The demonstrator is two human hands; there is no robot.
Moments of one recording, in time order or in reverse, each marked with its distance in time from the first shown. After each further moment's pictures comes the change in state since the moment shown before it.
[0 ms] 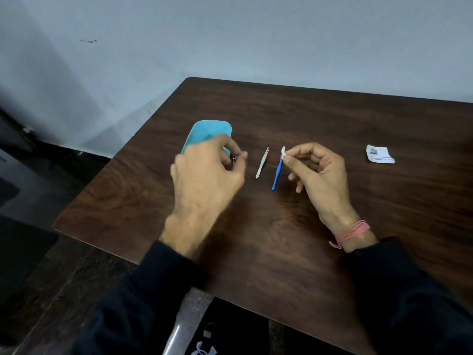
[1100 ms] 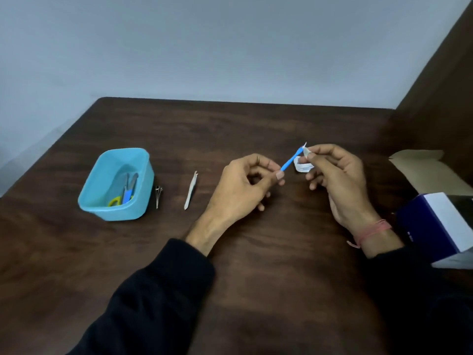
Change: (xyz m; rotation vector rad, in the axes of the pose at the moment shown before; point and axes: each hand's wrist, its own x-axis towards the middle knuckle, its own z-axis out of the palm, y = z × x) left_hand 0.013 0.101 0.145 -0.940 -0.745 0.154; right_hand 0.029 0.006 -0.145 0.041 0.291 0.062
